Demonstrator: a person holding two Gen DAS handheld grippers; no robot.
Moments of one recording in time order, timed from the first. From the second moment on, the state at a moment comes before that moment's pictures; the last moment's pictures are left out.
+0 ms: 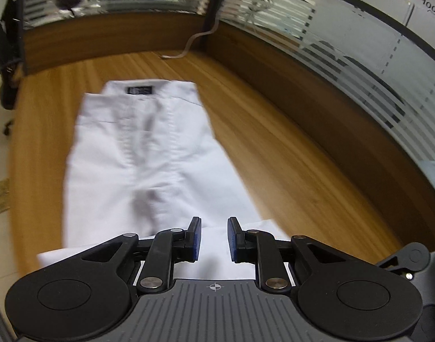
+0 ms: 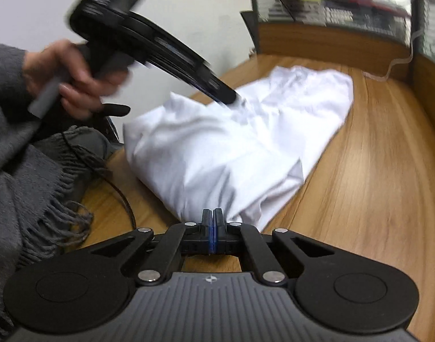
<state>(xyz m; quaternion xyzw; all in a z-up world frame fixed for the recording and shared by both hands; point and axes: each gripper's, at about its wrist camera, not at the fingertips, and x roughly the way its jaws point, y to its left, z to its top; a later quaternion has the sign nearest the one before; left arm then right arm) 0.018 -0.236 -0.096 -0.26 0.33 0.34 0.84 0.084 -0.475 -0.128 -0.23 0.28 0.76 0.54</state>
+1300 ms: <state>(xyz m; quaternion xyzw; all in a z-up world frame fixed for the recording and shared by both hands) -0.106 -0.219 -0.146 -0.32 0.42 0.27 0.81 0.080 -0.385 -0.157 -0.28 0.30 0.71 0.57</state>
